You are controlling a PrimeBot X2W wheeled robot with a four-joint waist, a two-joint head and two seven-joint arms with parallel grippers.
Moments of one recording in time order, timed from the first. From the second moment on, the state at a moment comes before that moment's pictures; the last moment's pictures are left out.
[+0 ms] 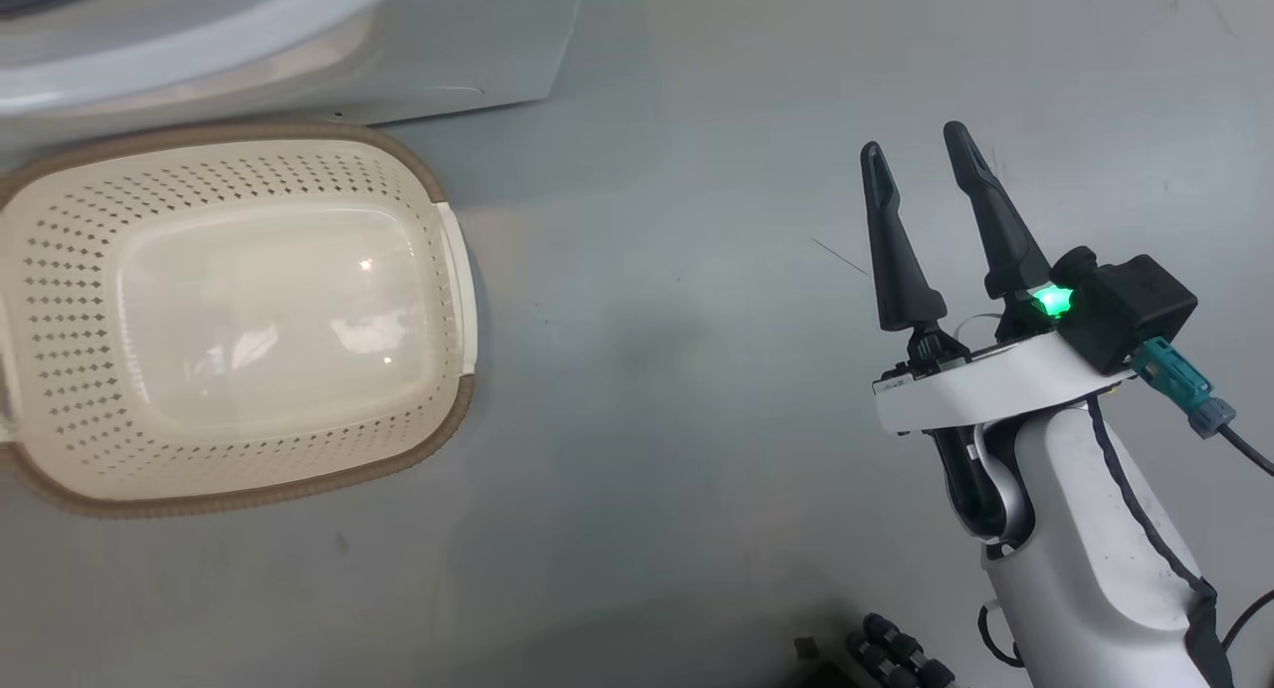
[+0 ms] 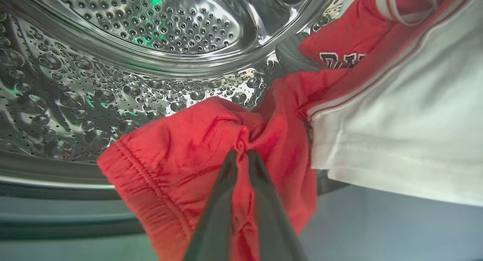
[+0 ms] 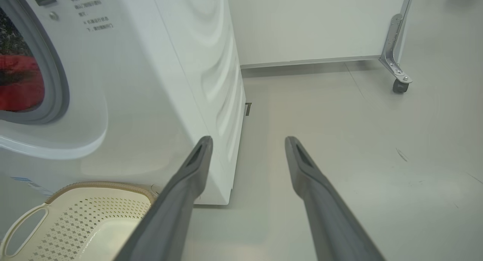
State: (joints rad) left arm -1.16 0.43 -0.18 0.77 0.04 -0.04 0.16; right arm -0.36 -0.05 0.27 0.10 0.38 0.06 -0.25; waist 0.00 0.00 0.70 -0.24
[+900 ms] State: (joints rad) left arm -0.86 0.27 -0.22 0.77 -0.04 -0.06 -0.17; right arm -0.26 -0.05 0.23 0.18 0.32 0.09 -0.25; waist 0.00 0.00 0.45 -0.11
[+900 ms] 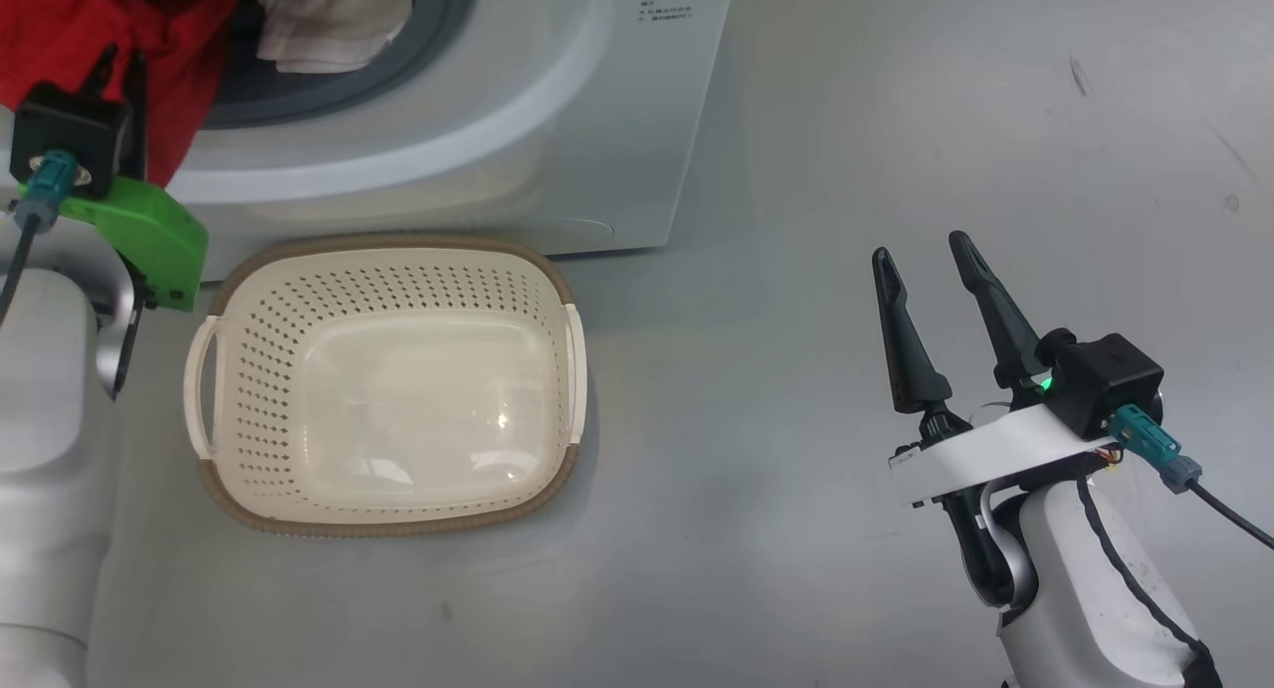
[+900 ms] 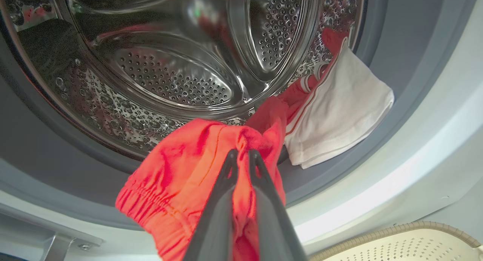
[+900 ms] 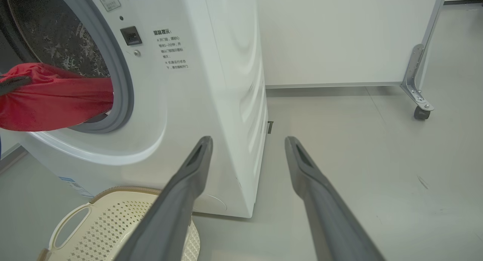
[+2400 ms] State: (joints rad) left arm -0.40 0.20 -0.18 0.22 -0.14 -0.02 -0.25; right arm -0.15 -0.05 0.21 0.20 0.31 0.10 -0.25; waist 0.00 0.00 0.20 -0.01
